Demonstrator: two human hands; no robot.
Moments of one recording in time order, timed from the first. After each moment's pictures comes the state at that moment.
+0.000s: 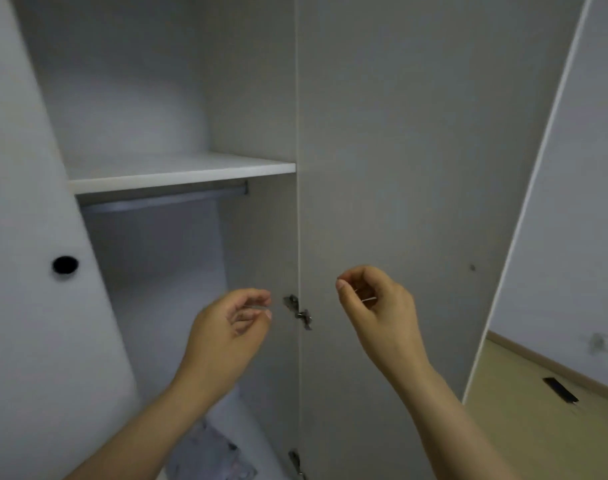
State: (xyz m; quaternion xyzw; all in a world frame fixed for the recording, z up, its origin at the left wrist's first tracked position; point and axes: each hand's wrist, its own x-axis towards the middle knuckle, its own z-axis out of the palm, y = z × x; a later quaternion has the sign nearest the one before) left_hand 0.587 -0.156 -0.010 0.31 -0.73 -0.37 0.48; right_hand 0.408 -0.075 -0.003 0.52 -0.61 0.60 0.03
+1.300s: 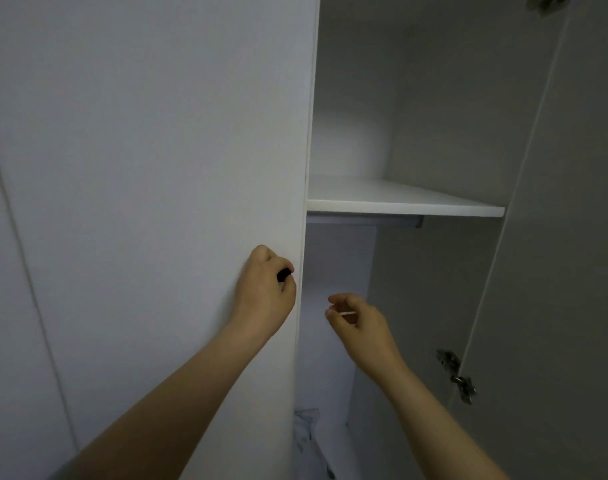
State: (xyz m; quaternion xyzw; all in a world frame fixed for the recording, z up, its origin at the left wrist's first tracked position) left_hand 0.736 -0.251 0.030 0.53 -0.69 0.01 0.49; right_hand 0.570 -0.247 -0.019 0.67 -0.51 0.49 -0.23
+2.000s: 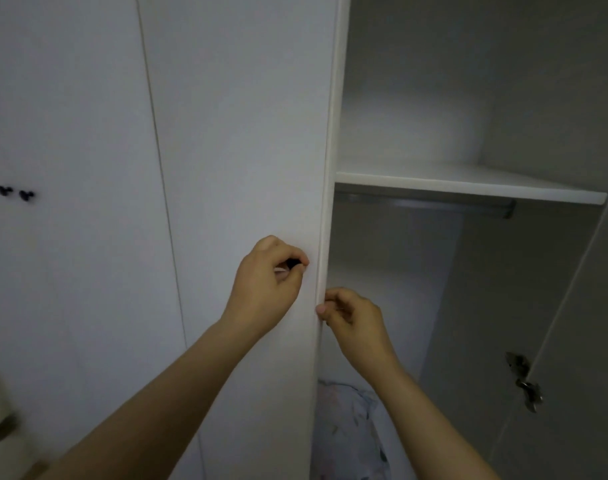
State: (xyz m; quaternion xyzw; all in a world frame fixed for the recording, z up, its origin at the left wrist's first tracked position) left_hand 0.747 -0.119 0.021 0.58 -0.62 0.04 0.52; right_hand 0.601 -0.179 -0.039 0.74 -0.33 0.46 -0.36
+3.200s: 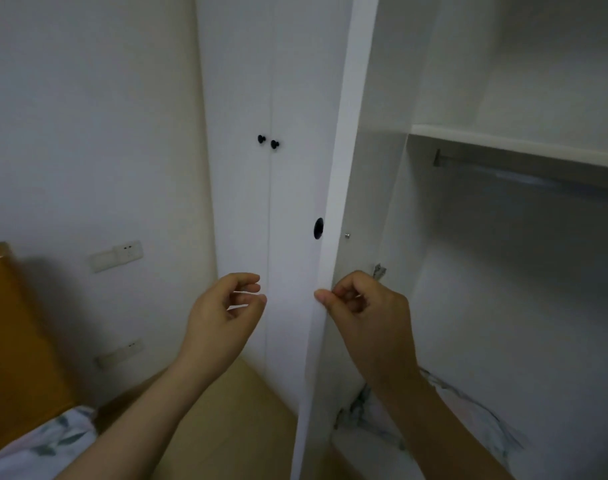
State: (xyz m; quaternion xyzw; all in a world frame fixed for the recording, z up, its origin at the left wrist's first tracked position) left_hand 0.913 0.141 -0.063 0.74 -0.29 0.03 0.61; right_hand 0.792 -0.007 -0.044 0.83 -0.14 0.45 -0.29
